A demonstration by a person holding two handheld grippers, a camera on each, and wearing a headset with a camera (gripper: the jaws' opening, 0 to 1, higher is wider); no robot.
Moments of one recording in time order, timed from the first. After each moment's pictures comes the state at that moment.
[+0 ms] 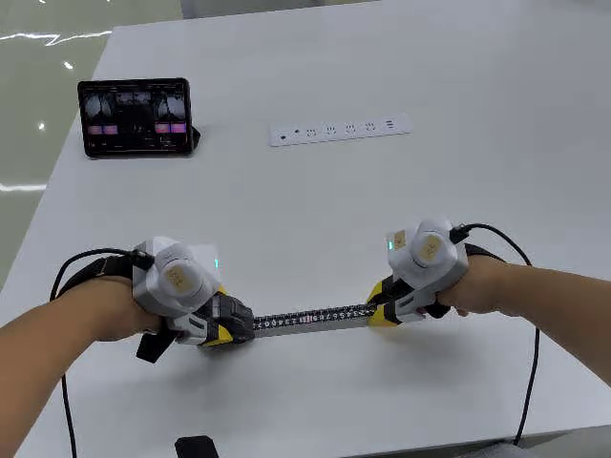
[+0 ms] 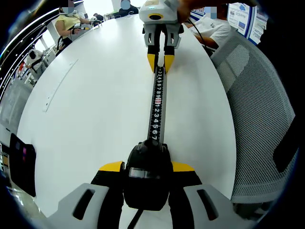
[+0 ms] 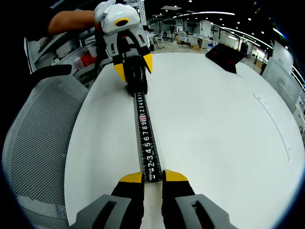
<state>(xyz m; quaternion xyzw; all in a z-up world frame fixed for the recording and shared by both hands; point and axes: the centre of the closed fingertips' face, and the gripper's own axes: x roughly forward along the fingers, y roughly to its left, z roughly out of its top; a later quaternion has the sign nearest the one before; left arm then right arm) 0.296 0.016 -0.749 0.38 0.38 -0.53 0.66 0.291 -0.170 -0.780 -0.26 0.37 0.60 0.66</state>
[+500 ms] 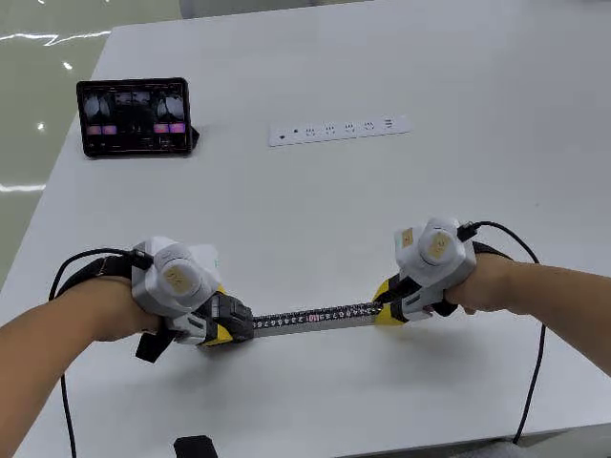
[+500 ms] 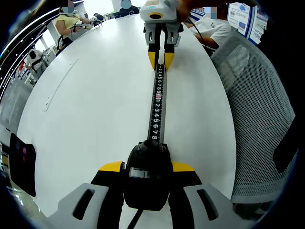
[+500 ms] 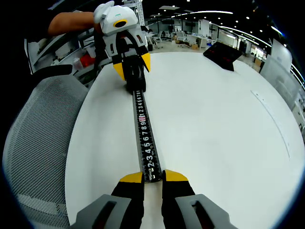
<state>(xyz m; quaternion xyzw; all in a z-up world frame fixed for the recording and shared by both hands) 0.296 0.016 -0.749 0.38 0.38 -0.53 0.66 0.293 -0.180 -0.780 -0.26 0.38 0.59 0.67</state>
